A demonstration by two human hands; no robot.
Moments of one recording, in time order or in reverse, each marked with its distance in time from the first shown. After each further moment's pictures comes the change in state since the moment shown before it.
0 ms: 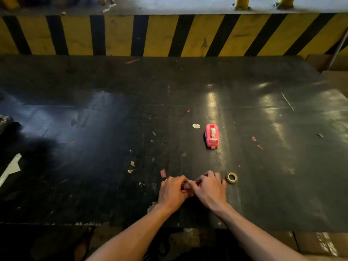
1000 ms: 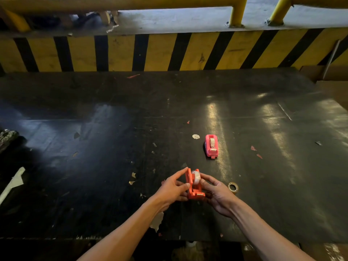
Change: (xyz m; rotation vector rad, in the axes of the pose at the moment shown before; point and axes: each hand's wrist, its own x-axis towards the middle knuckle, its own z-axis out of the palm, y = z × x) left_hand 0.020 0.023 -0.062 -0.794 -0.339 -0.328; right_hand 0.011 0.020 -0.038 1.484 -0.533 0.320
